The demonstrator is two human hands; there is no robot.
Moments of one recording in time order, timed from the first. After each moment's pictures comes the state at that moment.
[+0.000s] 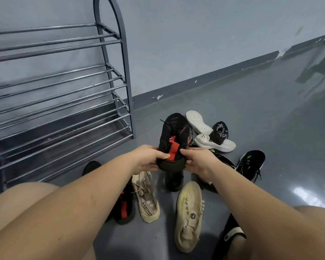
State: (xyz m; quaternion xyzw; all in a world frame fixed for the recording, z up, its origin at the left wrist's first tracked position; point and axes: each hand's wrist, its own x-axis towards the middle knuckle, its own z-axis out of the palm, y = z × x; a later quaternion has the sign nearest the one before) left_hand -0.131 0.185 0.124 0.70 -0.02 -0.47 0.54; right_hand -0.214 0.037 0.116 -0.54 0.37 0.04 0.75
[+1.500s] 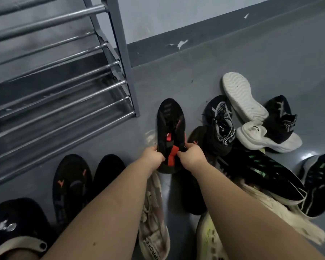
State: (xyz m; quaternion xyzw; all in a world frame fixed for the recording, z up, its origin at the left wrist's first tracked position) left_hand 0.019 0.115 -0.120 0.74 0.17 -0.44 0.48; right_hand -0.028 0.002 -0.109 -0.77 0.40 0.18 0.47
